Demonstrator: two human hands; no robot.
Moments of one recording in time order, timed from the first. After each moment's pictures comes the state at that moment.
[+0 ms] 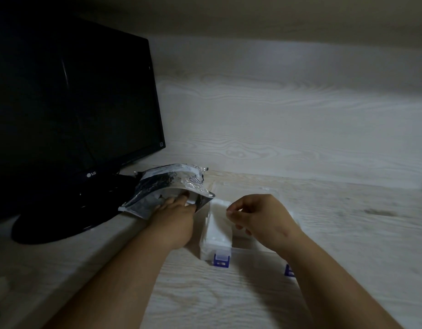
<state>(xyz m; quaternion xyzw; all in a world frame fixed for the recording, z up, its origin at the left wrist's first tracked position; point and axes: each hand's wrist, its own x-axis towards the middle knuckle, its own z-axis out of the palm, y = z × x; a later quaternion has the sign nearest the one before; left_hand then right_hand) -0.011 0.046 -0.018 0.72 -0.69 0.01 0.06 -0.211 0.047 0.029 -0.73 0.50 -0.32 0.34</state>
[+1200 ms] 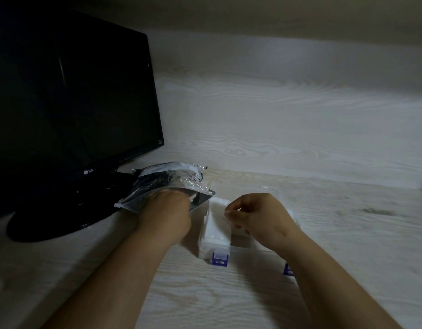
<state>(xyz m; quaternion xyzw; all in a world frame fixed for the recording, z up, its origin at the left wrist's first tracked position) -0.010 0.058 -0.002 0.72 -0.66 0.12 0.17 -0.210 0.047 0.027 -0.72 0.50 -0.32 0.36</state>
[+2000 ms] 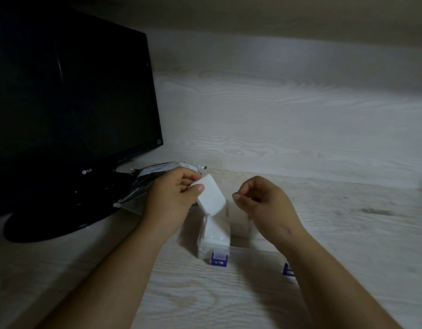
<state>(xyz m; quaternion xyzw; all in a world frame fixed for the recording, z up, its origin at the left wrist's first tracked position) -0.030 0.070 0.022 0.55 -0.54 -0.19 0.60 -0.213 0.042 0.029 -0.70 0.48 -0.44 0.31</state>
